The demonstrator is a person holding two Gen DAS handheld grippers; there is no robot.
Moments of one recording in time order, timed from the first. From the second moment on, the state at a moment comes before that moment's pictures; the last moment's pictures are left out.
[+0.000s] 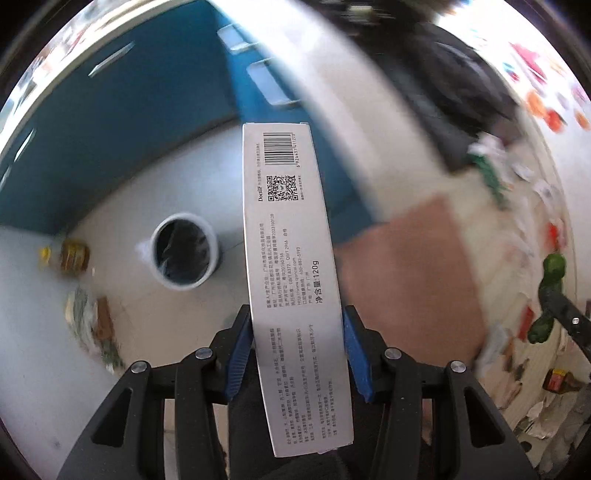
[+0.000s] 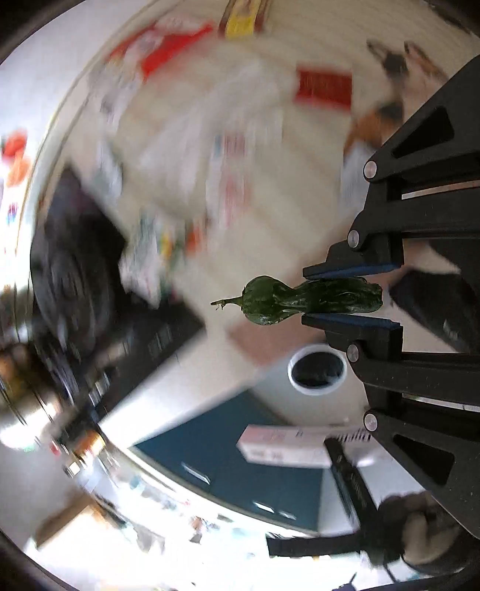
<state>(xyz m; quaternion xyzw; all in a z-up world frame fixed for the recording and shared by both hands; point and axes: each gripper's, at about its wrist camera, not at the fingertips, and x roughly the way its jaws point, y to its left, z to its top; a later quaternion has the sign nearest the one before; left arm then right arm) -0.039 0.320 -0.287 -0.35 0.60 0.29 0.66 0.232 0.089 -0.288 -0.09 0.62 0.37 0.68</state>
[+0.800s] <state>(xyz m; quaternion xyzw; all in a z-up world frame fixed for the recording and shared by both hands) -0.228 0.579 -0.845 -0.63 0.61 0.22 0.43 -0.043 0.461 -0.860 -0.22 0.78 0.38 0.44</state>
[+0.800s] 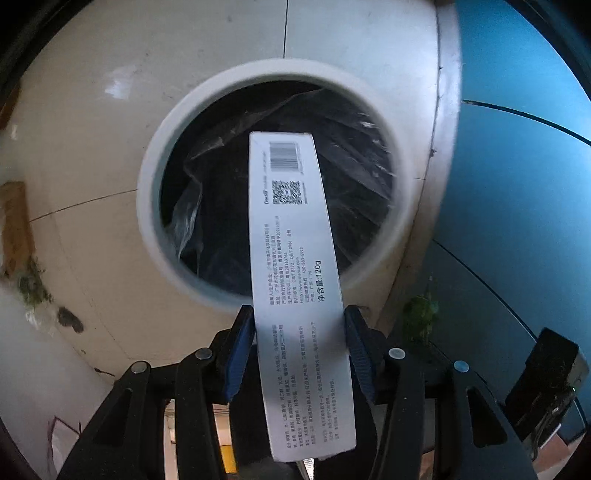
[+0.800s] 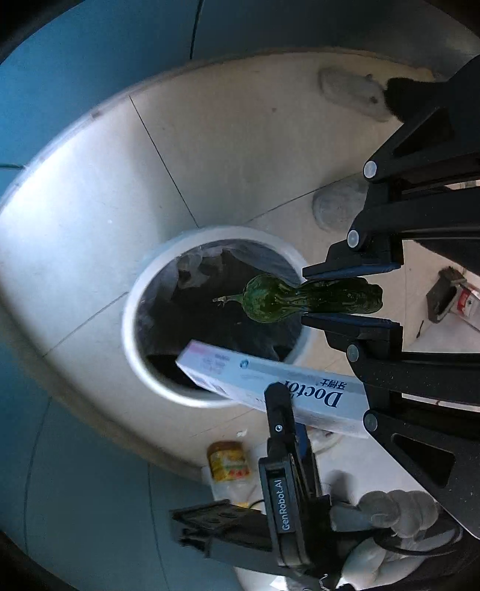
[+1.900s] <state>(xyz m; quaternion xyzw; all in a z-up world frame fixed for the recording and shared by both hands) -0.268 0.479 -0.483 -0.39 0.57 0.47 0.56 -0.075 0.426 -0.535 -0.34 0.58 0.44 0.59</state>
